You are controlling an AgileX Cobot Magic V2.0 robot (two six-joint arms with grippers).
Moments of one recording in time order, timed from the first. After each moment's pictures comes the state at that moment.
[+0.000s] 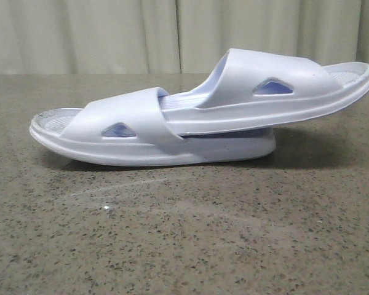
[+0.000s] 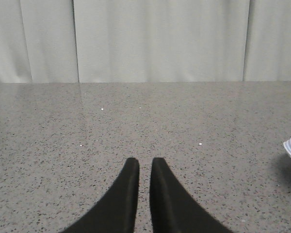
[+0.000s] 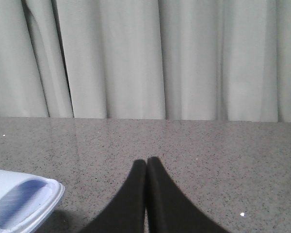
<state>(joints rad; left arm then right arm) -0.11 0.00 0.00 0.04 0.09 -0.04 0.03 0.19 -0.27 0.34 0.11 -0.36</state>
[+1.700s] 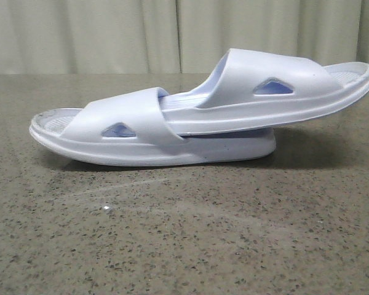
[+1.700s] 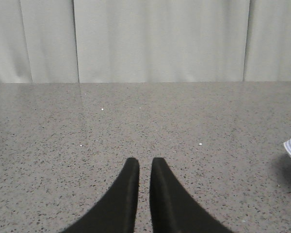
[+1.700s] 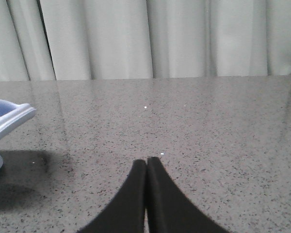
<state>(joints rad) -0.11 0.00 0.00 0.04 0.08 -0.04 0.03 -0.01 0.01 -0.05 0.07 0.04</state>
